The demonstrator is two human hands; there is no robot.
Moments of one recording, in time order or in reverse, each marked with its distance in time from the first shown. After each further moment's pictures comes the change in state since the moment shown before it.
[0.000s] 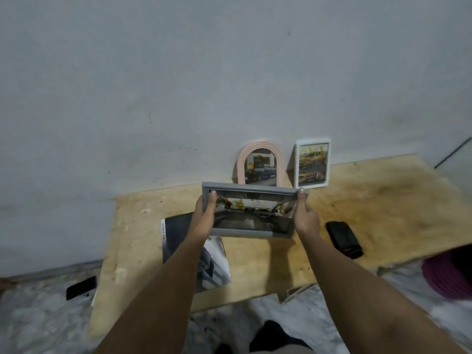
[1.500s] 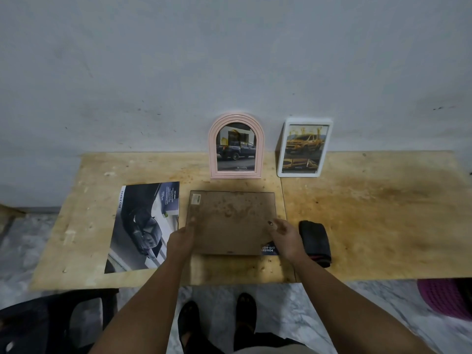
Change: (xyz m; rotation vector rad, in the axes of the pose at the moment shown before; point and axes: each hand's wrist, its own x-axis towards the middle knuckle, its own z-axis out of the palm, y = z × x) left_hand 0.012 -0.095 0.136 0.331 0.362 -0.496; right_hand 0.152 0.113 -0.072 -0.389 -0.539 0.016
